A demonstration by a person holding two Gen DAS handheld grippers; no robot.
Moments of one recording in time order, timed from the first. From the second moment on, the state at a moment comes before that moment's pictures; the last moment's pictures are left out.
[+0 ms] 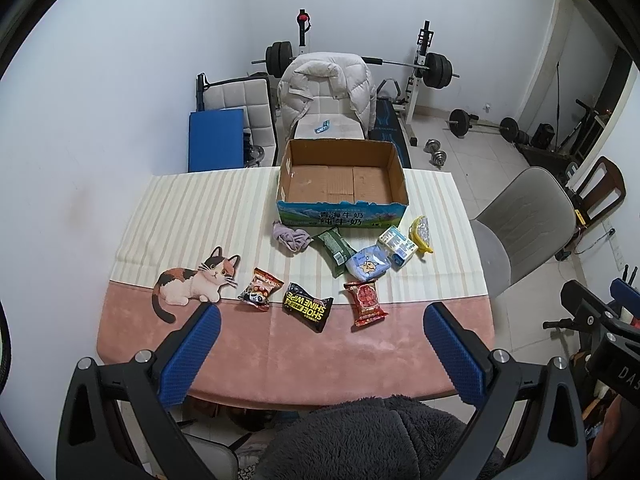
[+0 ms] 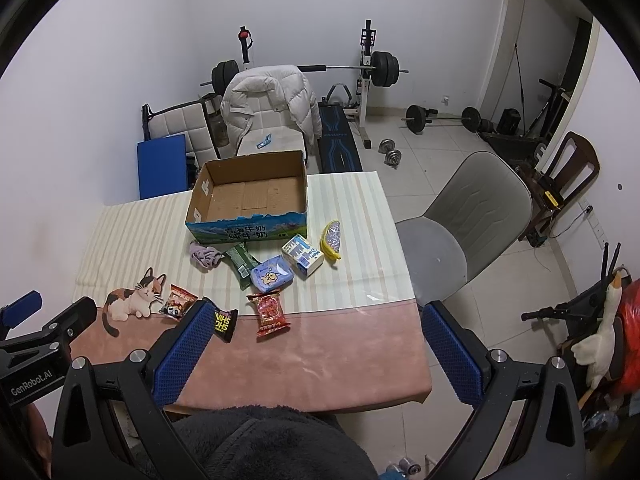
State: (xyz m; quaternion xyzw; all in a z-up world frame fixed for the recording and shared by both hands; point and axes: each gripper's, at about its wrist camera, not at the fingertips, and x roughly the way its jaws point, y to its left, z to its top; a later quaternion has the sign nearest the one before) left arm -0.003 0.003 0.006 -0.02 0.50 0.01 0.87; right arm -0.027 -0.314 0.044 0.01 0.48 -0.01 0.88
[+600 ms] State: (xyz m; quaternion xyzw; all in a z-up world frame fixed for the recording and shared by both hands) left arm 0.120 0.062 -0.186 -0.14 0.64 0.06 0.75; right arm 0.100 -0.287 -0.164 -0.01 0.60 0.07 0.79
